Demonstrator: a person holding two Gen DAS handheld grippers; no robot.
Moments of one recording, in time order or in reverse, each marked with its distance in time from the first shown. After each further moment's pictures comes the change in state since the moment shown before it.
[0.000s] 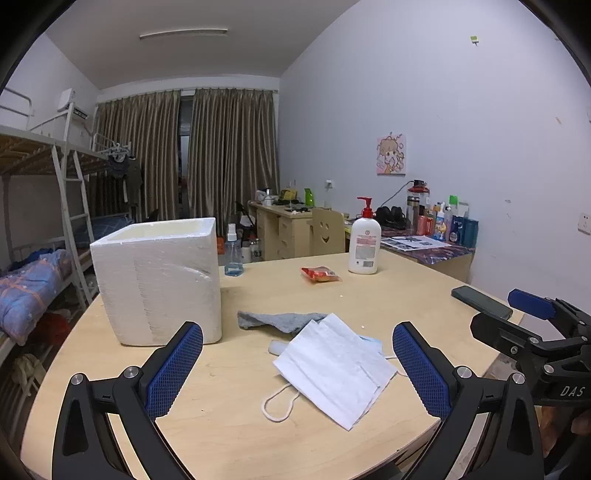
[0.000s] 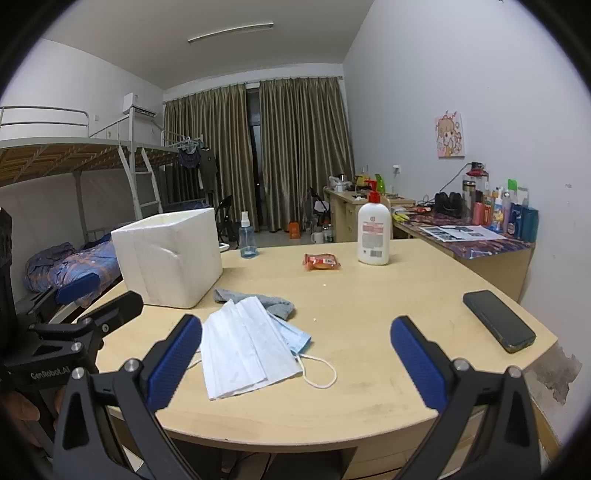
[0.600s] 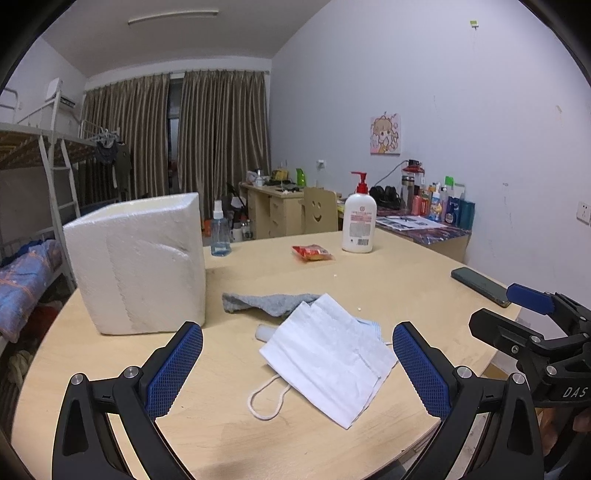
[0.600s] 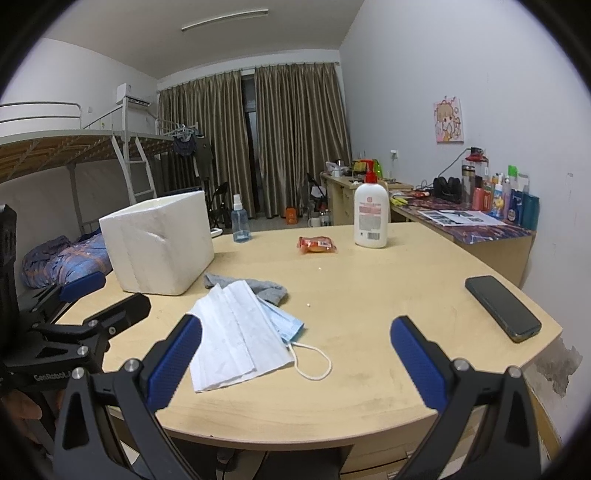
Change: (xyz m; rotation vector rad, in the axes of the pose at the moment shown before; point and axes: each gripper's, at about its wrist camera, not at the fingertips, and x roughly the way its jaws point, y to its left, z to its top) left arm 0.034 -0.003 -0.008 0.011 0.077 -0.034; right arm 0.019 -0.011 -0.008 0.010 0.062 -0.009
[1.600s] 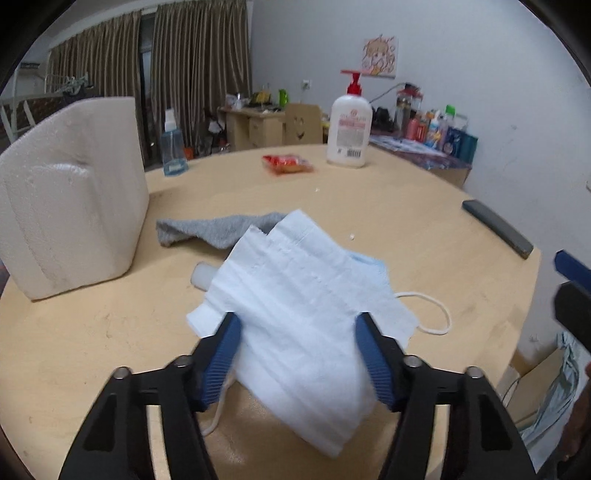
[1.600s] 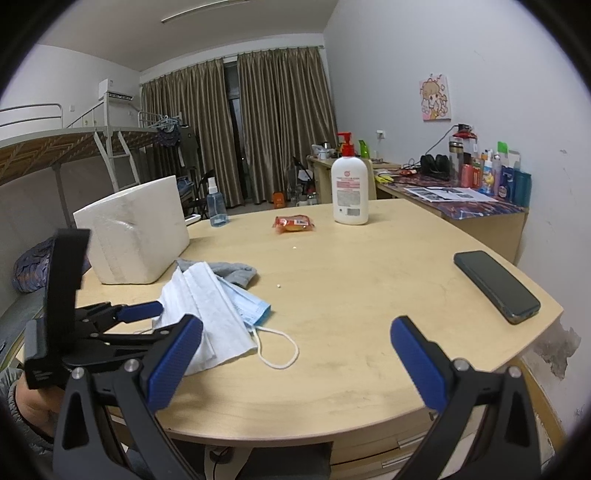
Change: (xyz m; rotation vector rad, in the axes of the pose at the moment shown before) left arm 0.105 -0.019 -0.024 0.004 0.326 -0.080; right arm 0.017 -0.033 -0.010 0.045 0.062 -0.031
